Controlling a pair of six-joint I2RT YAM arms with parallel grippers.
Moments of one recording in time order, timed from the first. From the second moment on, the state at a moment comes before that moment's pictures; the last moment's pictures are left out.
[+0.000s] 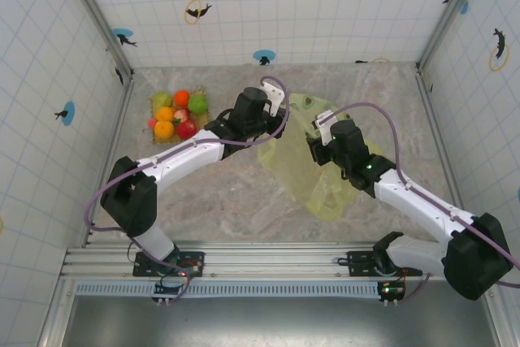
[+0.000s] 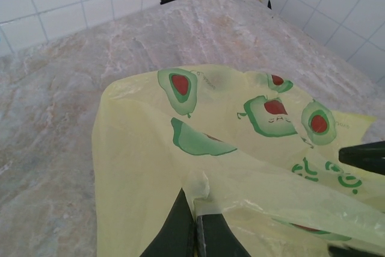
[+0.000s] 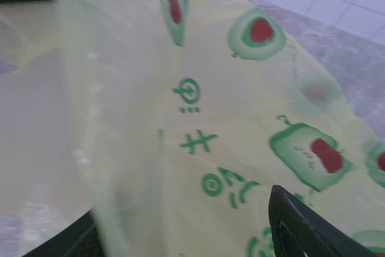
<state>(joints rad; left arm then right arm) -0.76 1.65 1.25 -0.09 0.10 -0.13 0.62 1.16 0.73 -0.14 0.17 -0.04</state>
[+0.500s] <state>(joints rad) -0.76 1.64 1.17 -0.08 0.04 -0.13 0.62 1.18 0.89 -0.25 0.41 -0.12</state>
